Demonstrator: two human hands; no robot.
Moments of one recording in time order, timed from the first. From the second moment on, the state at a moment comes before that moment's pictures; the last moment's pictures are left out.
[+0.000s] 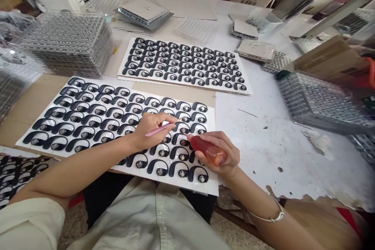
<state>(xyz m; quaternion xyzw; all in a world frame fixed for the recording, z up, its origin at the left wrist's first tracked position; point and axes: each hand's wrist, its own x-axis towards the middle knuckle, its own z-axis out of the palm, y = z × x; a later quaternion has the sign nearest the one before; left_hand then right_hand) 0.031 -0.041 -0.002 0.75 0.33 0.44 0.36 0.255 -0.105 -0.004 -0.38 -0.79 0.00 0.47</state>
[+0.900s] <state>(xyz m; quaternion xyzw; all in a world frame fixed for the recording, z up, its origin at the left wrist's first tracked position) 0.043 -0.044 0.039 0.85 0.36 0.24 0.29 0.276 -0.029 0.033 -0.43 -0.36 0.51 0.65</state>
